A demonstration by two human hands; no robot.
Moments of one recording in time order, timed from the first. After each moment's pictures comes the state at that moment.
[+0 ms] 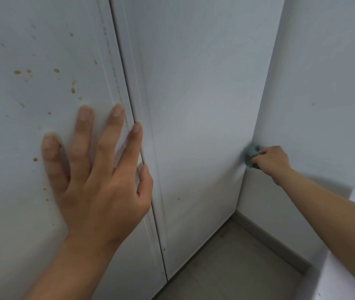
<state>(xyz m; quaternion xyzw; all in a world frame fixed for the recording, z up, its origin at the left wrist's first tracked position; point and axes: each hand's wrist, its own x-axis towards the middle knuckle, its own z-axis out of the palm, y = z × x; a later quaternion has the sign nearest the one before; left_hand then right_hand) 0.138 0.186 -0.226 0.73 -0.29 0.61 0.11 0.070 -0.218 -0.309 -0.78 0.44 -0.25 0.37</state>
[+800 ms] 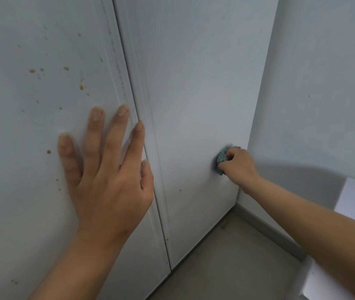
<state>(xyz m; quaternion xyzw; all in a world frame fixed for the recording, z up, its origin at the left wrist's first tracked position) 0.133 0.191 -0.230 0.74 -0.31 0.58 0.11 0.085 -0.106 -0.304 -0.82 0.34 -0.25 0.39</state>
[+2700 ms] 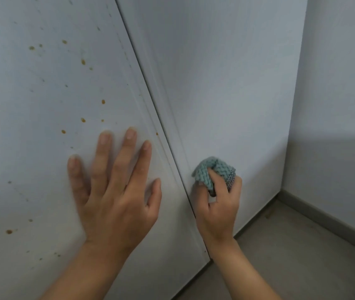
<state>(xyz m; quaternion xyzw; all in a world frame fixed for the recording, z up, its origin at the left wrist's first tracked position) 0.136 0.239 -0.275 0.74 -0.32 0.59 -0.01 0.101 0.085 -0.391 -0.65 0.18 -0.59 0.44</state>
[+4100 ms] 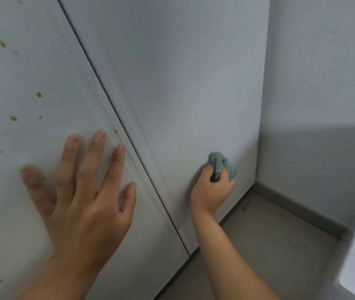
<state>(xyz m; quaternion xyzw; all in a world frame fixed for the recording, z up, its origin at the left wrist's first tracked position) 0.138 0.229 -0.291 0.76 -0.37 0.53 0.04 0.133 0.032 -0.405 -0.43 0.41 -0.58 0.56</state>
